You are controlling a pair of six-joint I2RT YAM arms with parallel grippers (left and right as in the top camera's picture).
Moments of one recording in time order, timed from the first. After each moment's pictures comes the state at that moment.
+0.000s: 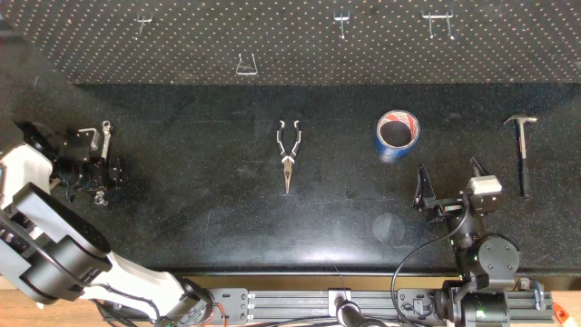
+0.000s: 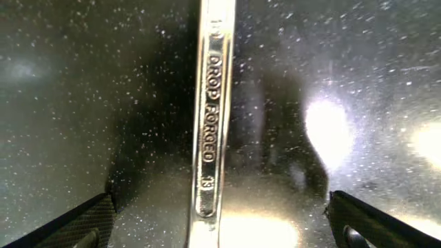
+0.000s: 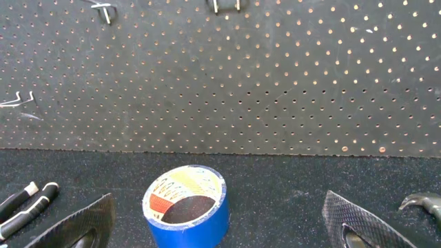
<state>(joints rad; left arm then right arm) 0.78 1.88 1.23 -0.83 0.13 0.66 -0.03 0.01 0.01 -0.05 -0.17 0.07</state>
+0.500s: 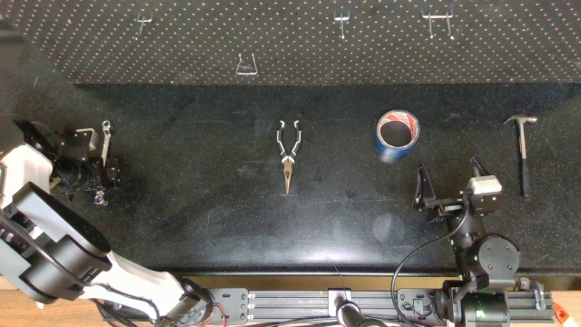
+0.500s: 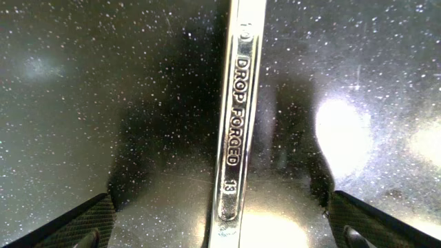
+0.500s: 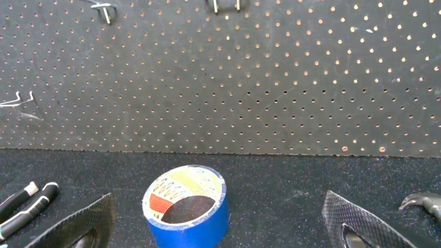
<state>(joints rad) 0.78 1.89 1.23 -0.80 0.10 0.66 -0.03 0.01 0.01 -0.05 -0.17 0.07</state>
